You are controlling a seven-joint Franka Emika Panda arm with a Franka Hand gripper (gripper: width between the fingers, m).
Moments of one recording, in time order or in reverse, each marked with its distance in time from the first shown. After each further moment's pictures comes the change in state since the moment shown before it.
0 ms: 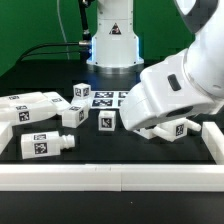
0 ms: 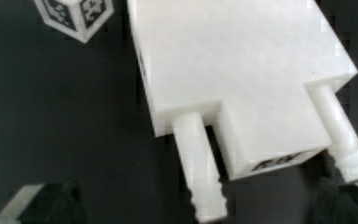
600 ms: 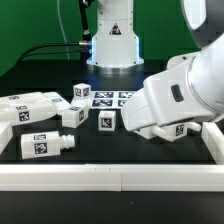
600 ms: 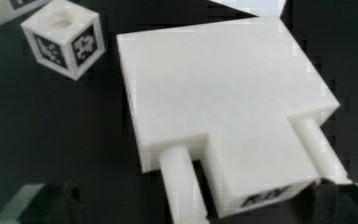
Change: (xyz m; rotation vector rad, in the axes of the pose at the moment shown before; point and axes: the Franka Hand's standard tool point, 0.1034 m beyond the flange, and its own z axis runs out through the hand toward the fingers) arm 0.005 -0.001 0.005 0.003 -0.011 0.000
